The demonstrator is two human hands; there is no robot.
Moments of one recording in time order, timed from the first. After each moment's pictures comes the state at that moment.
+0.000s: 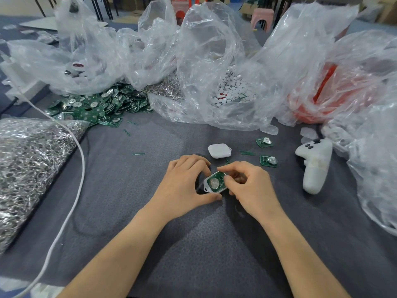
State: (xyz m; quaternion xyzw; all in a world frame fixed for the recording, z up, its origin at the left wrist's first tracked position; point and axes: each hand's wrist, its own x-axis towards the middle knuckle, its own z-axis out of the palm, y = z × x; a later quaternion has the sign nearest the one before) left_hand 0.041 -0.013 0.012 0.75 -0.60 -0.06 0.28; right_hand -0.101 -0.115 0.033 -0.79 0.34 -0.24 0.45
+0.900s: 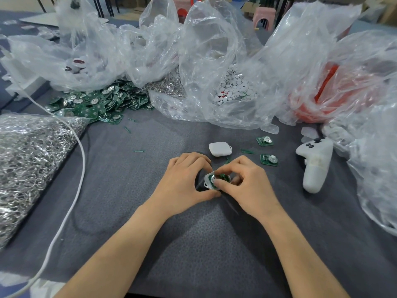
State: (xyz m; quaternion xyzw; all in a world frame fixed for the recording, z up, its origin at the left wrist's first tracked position) left_hand 0.043 -0.014 0.012 0.74 -0.60 -0.07 0.30; right_hand -0.100 -0.116 0.033 -0.84 0.30 -0.21 0.39
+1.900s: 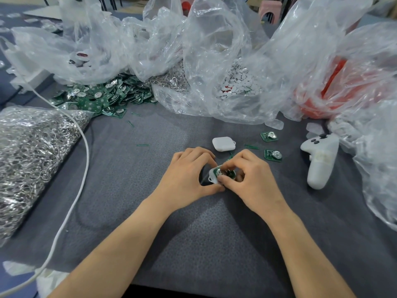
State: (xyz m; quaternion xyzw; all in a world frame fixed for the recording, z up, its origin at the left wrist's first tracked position) left_hand 0.041 -0.014 0.011 0.74 -0.60 -0.05 0.29; right_hand -0.101 -0.120 0.024 -0.89 0.26 -0.23 0.29
